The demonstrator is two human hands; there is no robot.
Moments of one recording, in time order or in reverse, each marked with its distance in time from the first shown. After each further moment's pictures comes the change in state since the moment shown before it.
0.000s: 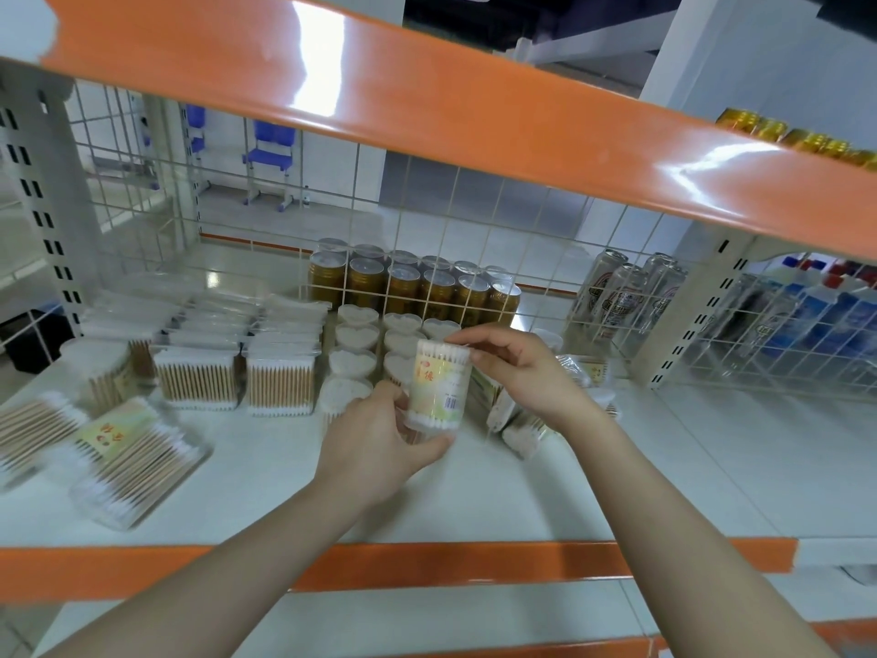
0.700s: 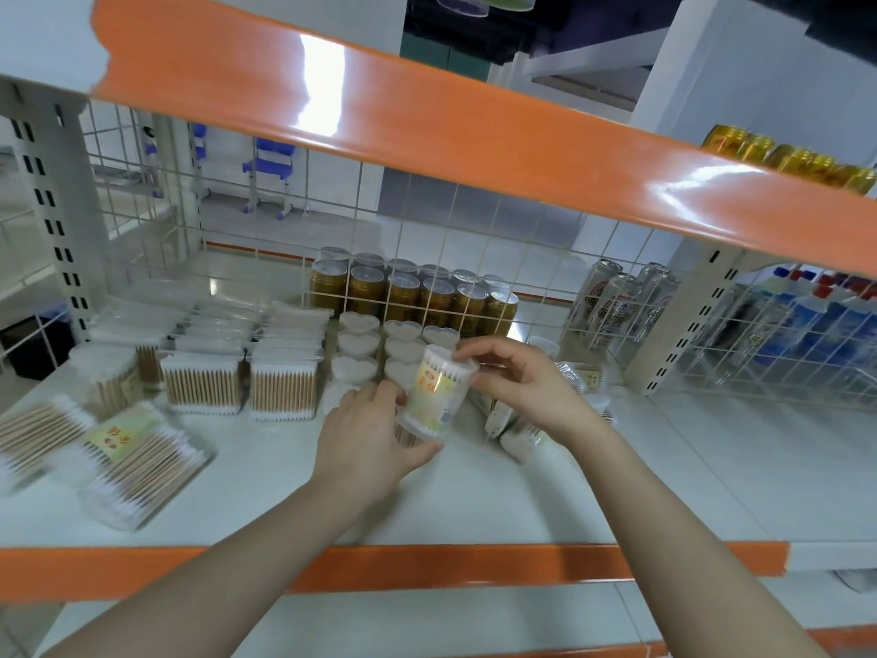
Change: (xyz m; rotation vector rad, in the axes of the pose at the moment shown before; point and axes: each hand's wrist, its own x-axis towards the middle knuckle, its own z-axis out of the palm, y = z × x) left_hand 0.005 -0.008 0.000 0.264 0.064 0.096; right_hand -0.013 -0.011 -0.002 0.035 -0.018 -0.004
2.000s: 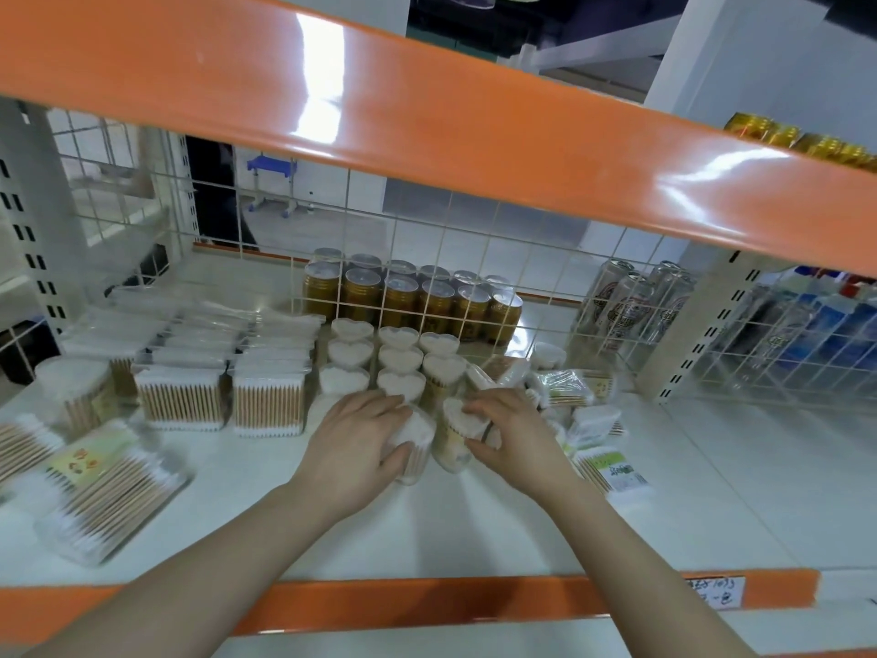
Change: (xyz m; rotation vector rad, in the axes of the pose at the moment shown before) left_hand 0.027 -0.031 0.022 0.180 -0.066 0.265; right_hand -0.004 0.095 0.011 -0.747 0.103 -0.045
